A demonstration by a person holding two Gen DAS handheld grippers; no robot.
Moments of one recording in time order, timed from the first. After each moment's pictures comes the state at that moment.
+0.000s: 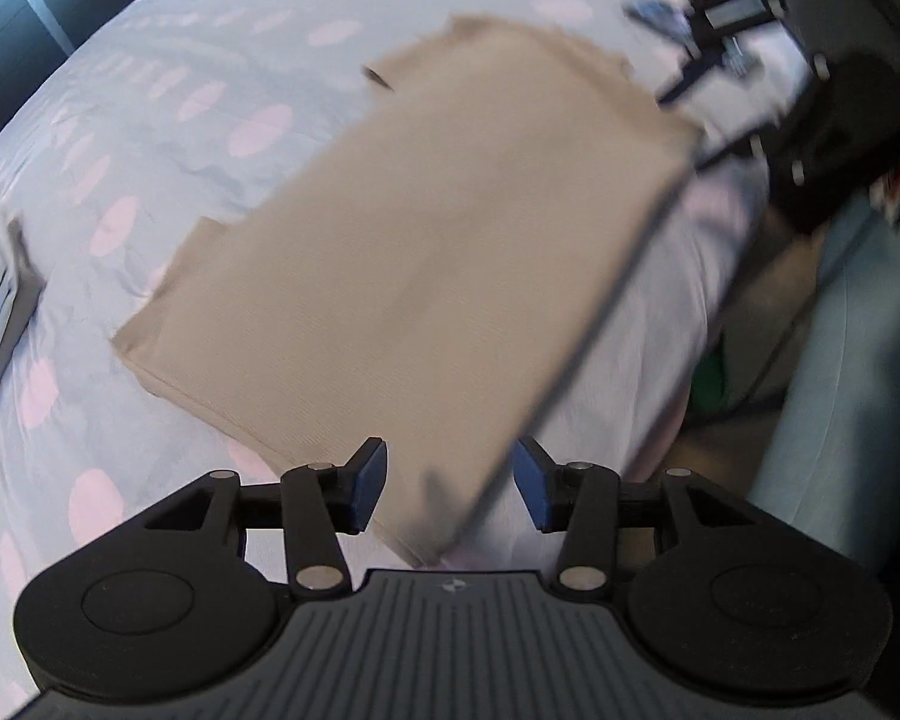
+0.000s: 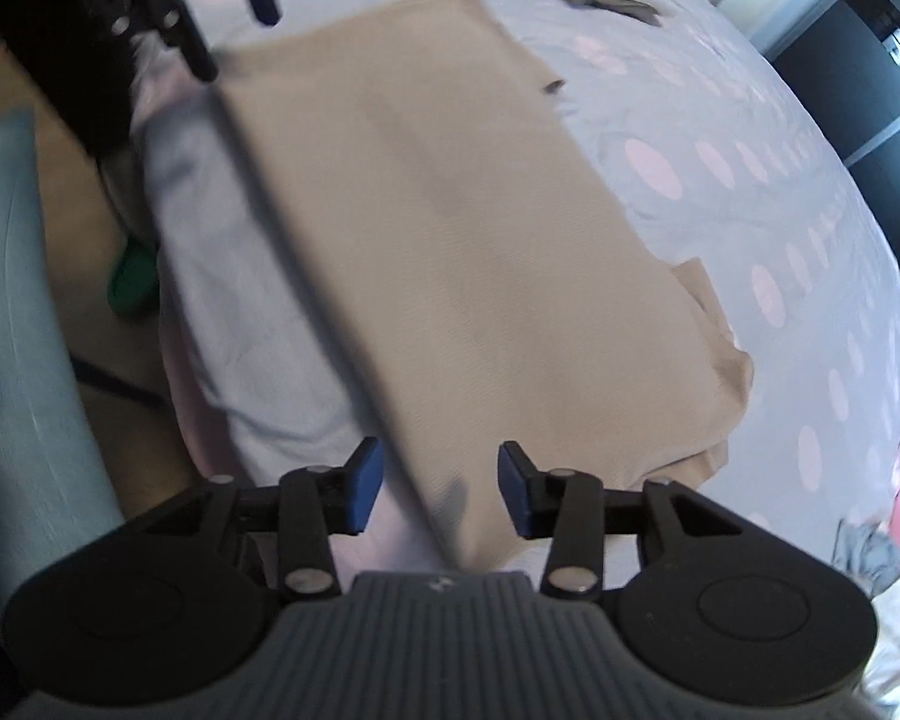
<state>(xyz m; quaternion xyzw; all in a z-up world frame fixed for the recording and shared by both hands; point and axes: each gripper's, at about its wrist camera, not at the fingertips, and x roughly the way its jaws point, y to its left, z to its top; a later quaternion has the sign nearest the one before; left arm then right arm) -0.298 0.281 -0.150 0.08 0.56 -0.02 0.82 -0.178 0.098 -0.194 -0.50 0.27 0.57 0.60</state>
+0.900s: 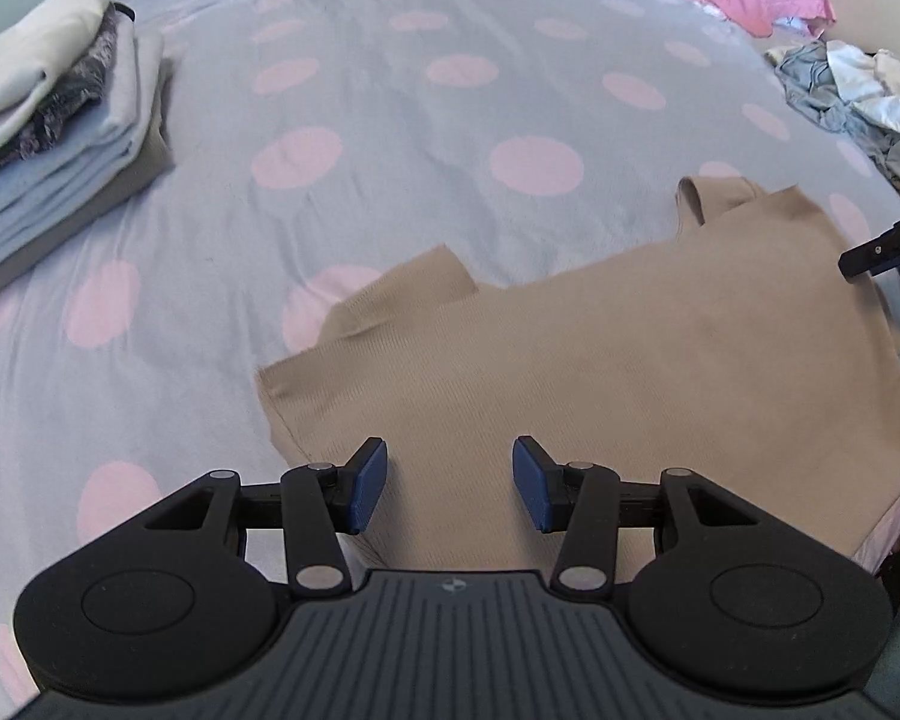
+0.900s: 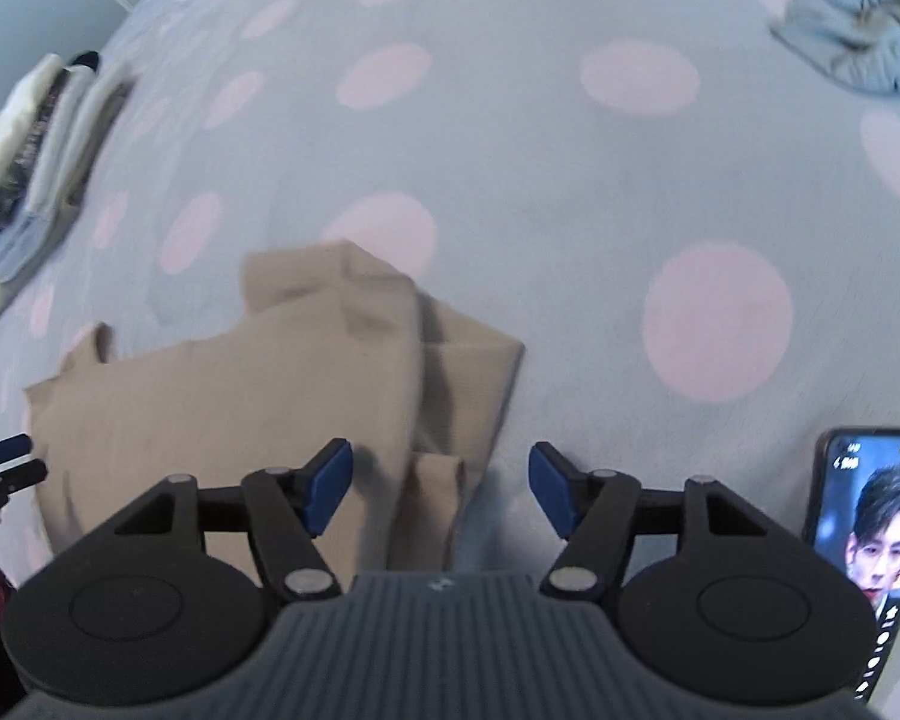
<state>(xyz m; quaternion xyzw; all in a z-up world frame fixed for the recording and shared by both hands) -0.222 0.392 -0.176 -0.09 0.54 0.14 0.83 0.062 0.101 -0.229 -0.06 0.61 0.35 0.71</state>
